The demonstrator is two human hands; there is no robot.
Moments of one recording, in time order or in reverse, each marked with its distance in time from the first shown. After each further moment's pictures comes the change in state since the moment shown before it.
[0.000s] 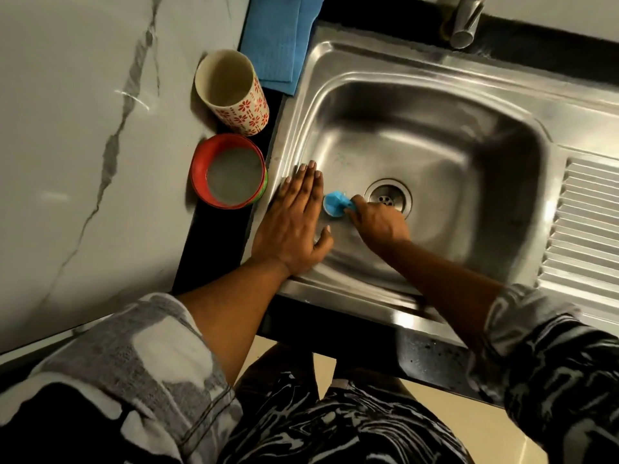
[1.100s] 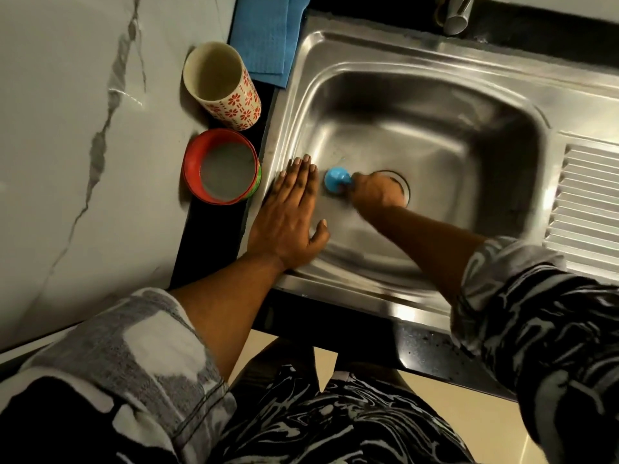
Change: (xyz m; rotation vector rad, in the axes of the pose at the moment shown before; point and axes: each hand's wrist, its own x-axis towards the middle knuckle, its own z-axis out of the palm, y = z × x) left_hand 0.000 0.000 -0.002 -0.012 -0.006 0.007; right_hand 0.028 -0.016 -0.040 -0.115 -0.129 0.097
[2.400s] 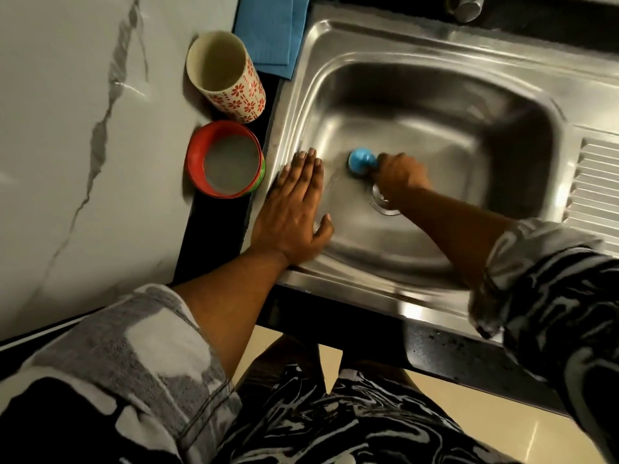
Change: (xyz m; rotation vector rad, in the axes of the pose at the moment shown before) left_hand -0.001 0.001 0.001 0.013 0.012 -0.009; right_hand 0.016 0.032 -0.011 -0.025 0.049 0.069
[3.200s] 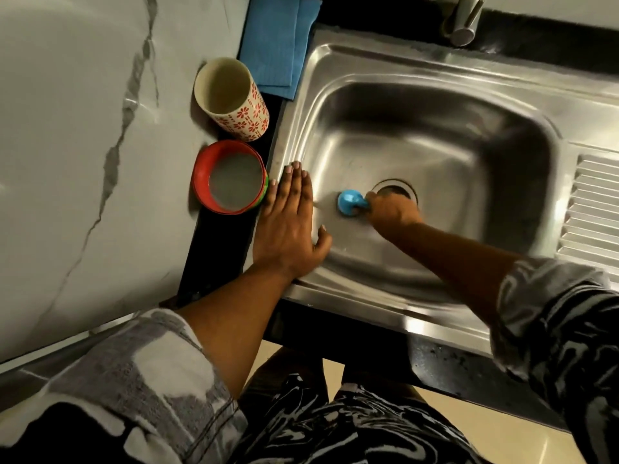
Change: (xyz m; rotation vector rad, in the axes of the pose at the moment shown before) left_hand -0.001 0.005 -0.010 0.134 -0.021 -0.151; right_hand -0.028 -0.006 0.017 0.034 -0.110 -0.128
